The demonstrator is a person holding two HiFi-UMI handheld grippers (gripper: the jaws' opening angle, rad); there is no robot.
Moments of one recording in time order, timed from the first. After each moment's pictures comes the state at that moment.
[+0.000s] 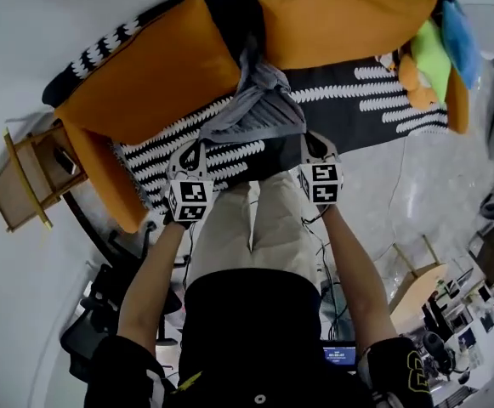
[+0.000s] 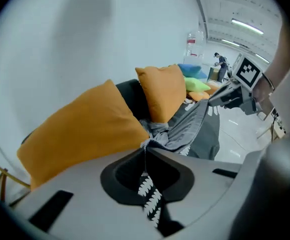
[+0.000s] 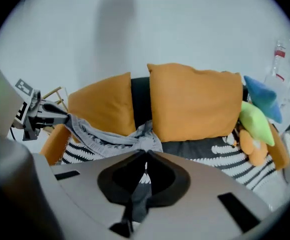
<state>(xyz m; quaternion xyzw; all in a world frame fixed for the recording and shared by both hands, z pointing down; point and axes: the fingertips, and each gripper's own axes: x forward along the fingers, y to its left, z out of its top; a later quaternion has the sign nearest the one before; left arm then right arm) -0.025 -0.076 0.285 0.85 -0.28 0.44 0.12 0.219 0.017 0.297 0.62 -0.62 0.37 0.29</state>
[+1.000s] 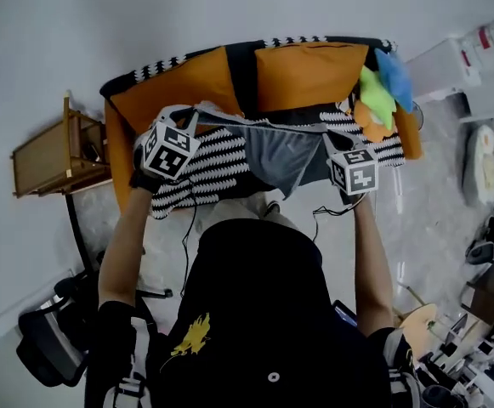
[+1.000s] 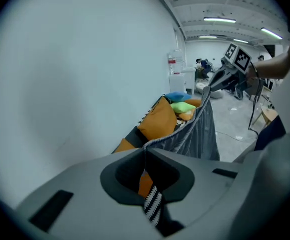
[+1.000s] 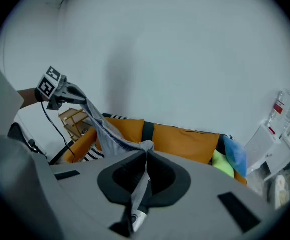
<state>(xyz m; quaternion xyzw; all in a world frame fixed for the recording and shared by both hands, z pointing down) -0.029 -0.017 -0.095 0.87 -0.25 0.42 -0.01 0.249 0.129 -0.085 0.60 -0.70 0.26 0.30</state>
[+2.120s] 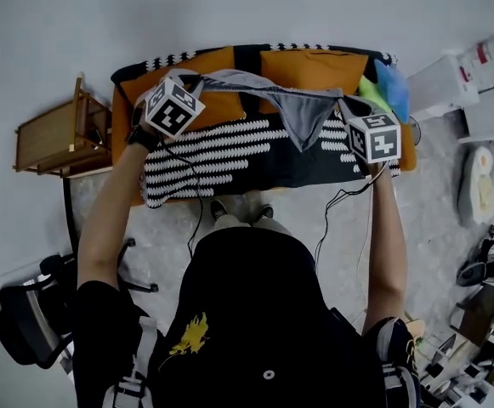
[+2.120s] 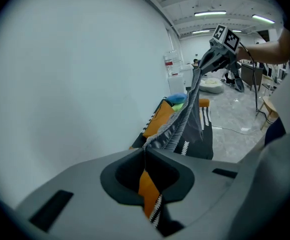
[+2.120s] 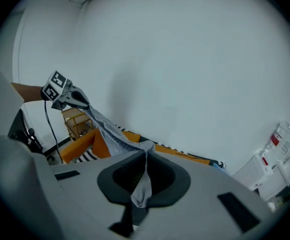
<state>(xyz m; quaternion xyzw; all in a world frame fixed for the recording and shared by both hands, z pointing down) -0.015 -0.014 -0.159 0.87 -0.25 0.42 -0.07 0.272 0.112 -0.193 0.59 -0.72 0.17 0.31</state>
